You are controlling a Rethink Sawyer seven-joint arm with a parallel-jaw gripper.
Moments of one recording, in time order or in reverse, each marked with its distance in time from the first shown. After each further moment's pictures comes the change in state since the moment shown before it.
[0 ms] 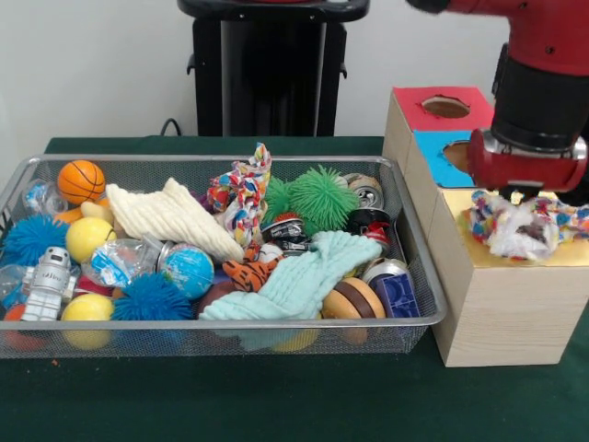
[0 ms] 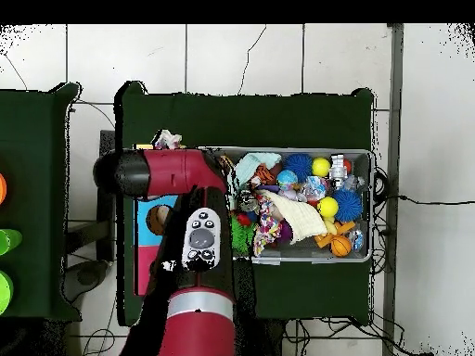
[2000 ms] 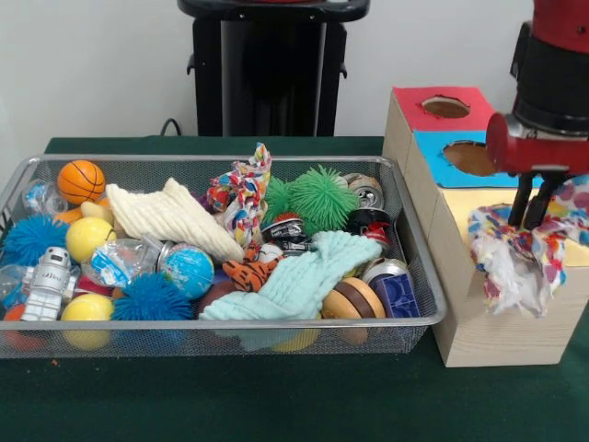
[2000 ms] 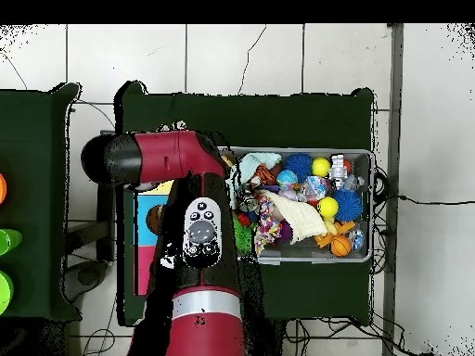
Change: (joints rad) arm -0.013 -0.058 0.040 -0.082 -0.095 0.162 0.000
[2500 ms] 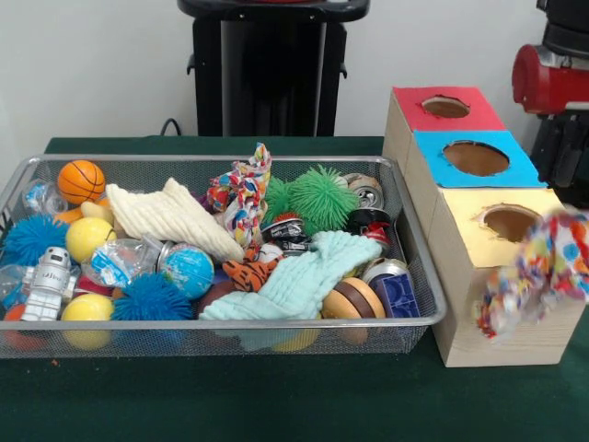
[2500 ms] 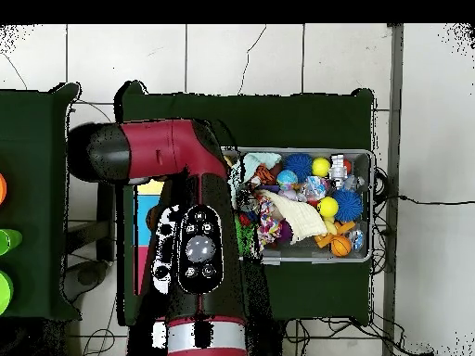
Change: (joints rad) arm -0.004 -0.093 0.001 -0.012 -0.004 0.030 0.000
